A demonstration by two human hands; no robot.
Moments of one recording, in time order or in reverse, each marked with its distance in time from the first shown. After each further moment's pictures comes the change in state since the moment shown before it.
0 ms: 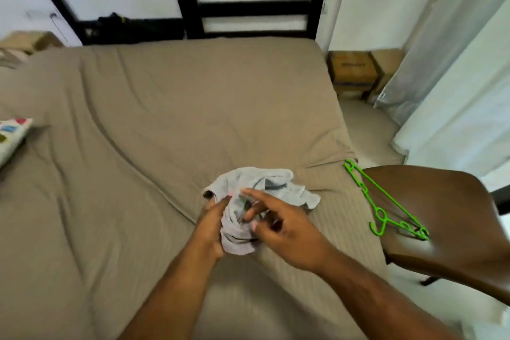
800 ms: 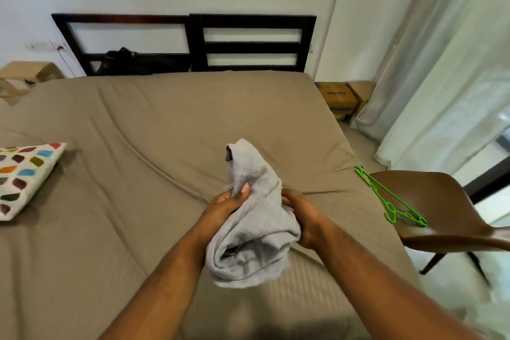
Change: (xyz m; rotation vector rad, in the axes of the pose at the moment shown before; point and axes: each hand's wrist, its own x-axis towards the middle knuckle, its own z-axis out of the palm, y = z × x) left_hand -0.163 0.158 -0.133 0.073 -0.244 -0.026; right_hand 0.048 -0.102 0.168 0.918 0.280 0.739
